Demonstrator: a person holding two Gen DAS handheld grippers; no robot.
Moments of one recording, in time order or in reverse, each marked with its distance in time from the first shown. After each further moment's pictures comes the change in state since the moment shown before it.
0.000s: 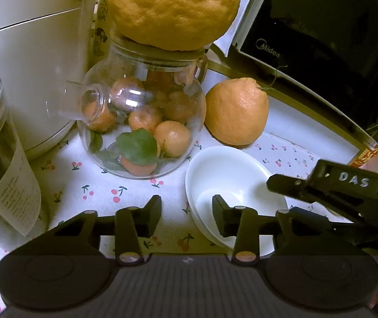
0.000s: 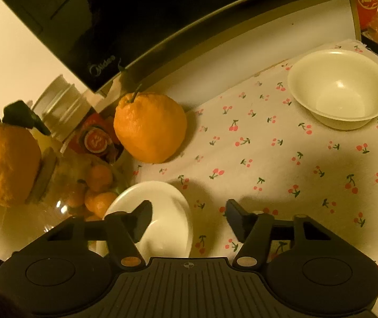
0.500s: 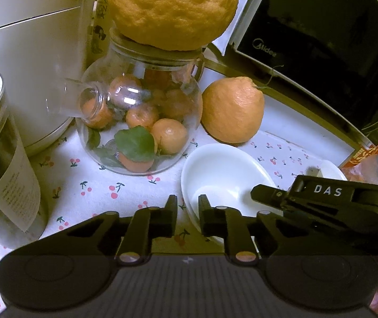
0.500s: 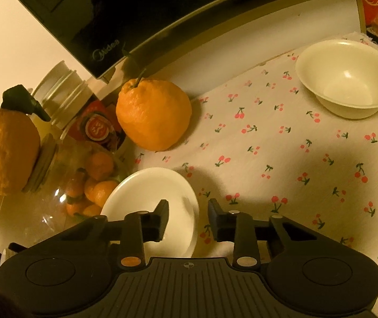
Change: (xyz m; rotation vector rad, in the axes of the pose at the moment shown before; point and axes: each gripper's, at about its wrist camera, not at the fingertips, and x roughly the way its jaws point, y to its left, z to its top) left arm -0.005 0.000 -0.001 -0.012 0.010 -0.022; right arm 0.007 0.003 -0.006 -0.009 0.030 0.005
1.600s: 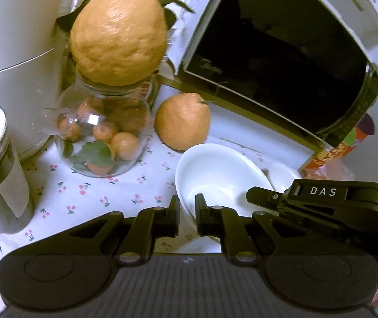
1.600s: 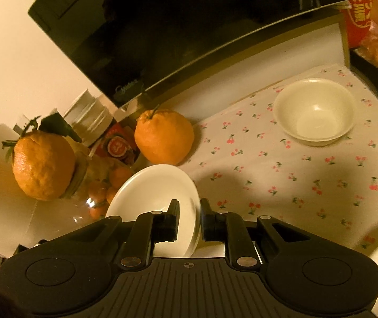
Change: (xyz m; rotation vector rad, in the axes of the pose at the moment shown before) left arm -0.052 -0.037 0.001 0.022 -0.025 -0.115; right arm -0.078 0.003 0.010 -0.011 -0.047 -0.001
